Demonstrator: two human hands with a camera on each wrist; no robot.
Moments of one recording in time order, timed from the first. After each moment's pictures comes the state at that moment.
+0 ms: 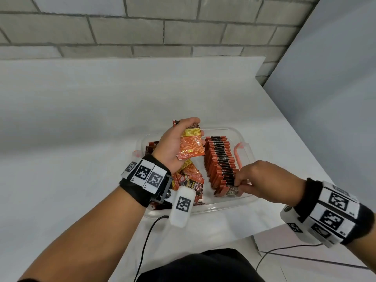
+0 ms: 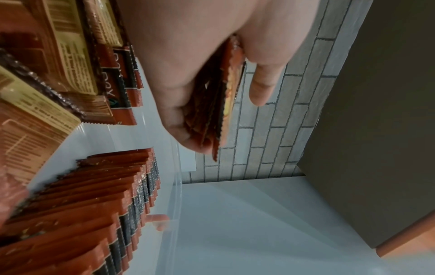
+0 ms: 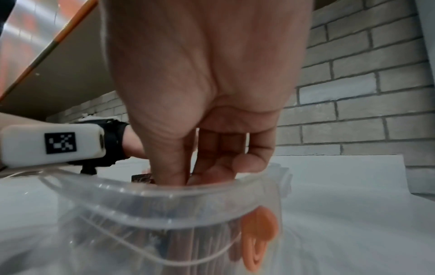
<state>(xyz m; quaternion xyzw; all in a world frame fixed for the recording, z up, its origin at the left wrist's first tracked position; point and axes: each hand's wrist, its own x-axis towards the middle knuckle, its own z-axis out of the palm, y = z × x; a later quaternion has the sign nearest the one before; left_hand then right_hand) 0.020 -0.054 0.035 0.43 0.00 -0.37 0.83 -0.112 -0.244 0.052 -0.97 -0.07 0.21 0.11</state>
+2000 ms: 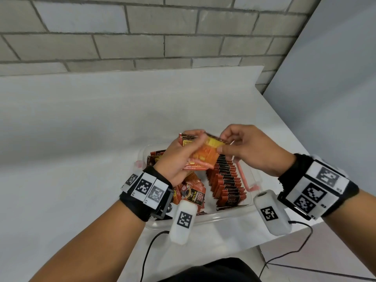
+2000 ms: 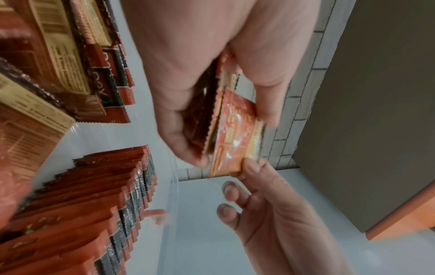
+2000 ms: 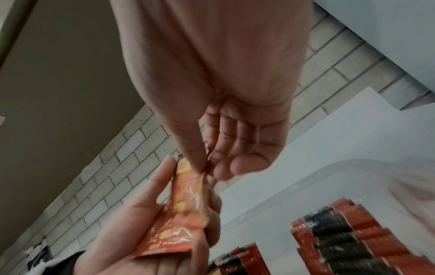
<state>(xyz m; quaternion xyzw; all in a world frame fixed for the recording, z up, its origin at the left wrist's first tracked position) 0.011 -0.052 0.038 0.48 -0.07 -0.39 0.78 -0.054 -0.216 0.096 -0.87 0.11 0.05 0.47</state>
